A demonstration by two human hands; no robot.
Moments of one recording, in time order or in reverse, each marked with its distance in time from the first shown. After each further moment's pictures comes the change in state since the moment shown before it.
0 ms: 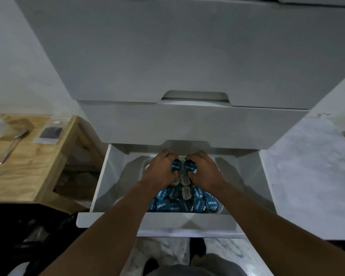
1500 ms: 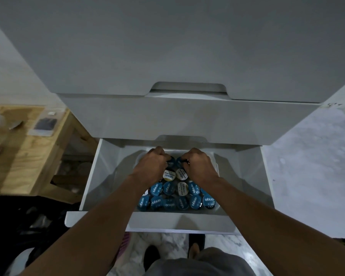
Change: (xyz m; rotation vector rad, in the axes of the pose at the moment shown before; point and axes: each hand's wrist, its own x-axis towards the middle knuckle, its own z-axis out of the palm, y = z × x) left_hand 0.011 -0.021 0.013 0.182 -0.051 0.087; right_hand 0.015 0.010 0.012 -0.084 -0.043 0.009
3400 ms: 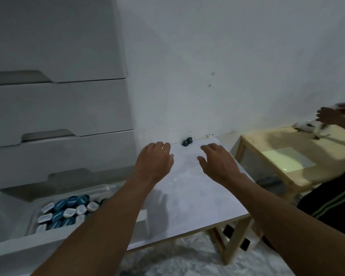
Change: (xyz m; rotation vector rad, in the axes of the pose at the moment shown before) left_hand 0.027 0.374 -0.037 0.357 0.599 0.317; right_hand -0.232 0.222 -0.270 -0.325 0.479 0.183
